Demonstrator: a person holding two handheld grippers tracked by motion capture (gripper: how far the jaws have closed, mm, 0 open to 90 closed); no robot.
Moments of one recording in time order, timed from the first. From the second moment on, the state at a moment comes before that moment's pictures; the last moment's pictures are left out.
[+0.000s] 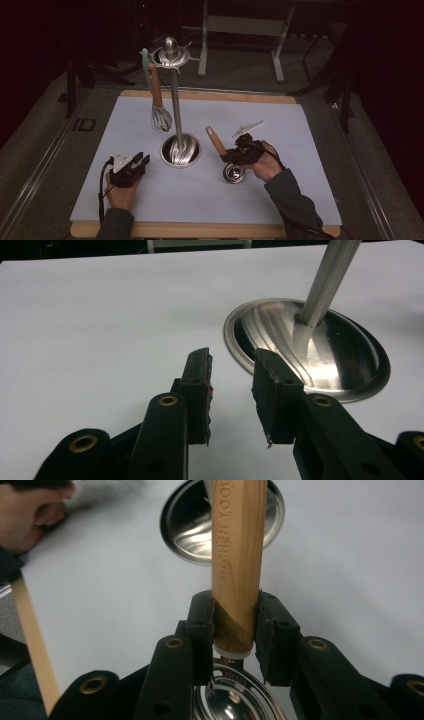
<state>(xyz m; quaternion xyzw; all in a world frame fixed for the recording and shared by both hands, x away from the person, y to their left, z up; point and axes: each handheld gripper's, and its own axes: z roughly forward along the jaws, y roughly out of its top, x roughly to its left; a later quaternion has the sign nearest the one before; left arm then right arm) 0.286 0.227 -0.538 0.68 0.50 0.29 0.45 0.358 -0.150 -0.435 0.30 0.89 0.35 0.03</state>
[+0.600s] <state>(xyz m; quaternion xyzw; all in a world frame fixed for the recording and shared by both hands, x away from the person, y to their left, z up) 0.286 0.227 -0.538 0.68 0.50 0.29 0.45 0.346 -0.141 -0.409 0.26 0.88 0.39 0.04</state>
